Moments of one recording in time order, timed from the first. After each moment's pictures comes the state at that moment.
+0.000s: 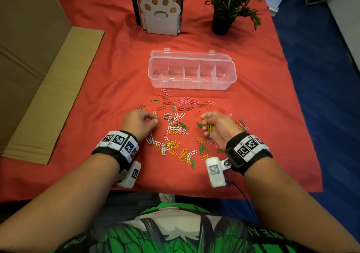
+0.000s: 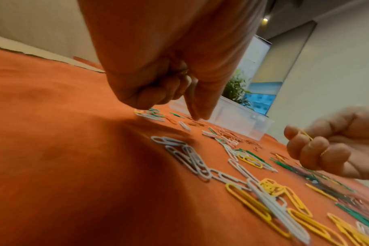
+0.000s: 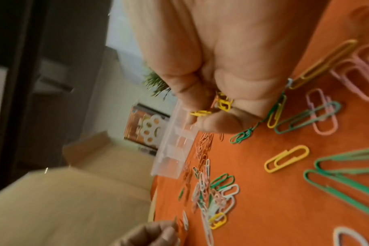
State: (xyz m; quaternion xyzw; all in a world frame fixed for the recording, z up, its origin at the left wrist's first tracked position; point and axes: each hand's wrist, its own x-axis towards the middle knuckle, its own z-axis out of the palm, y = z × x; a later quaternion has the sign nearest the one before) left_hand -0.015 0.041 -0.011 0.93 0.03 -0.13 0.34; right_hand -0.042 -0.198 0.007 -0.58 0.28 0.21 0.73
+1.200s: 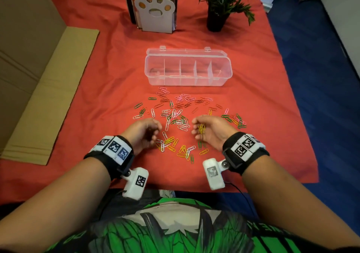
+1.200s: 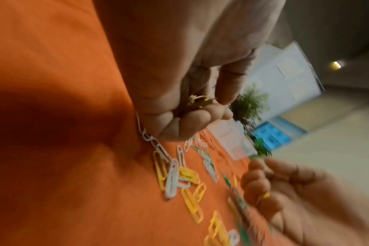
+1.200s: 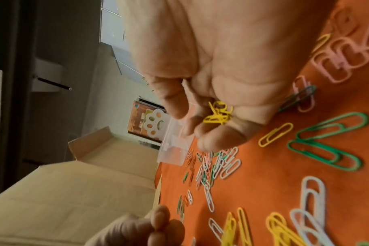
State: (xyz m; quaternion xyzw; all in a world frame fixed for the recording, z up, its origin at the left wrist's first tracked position) left_hand -0.043 0.030 0.011 0.62 0.19 -0.38 0.66; right_hand -0.060 -0.189 0.013 -0.54 0.25 0.28 0.75
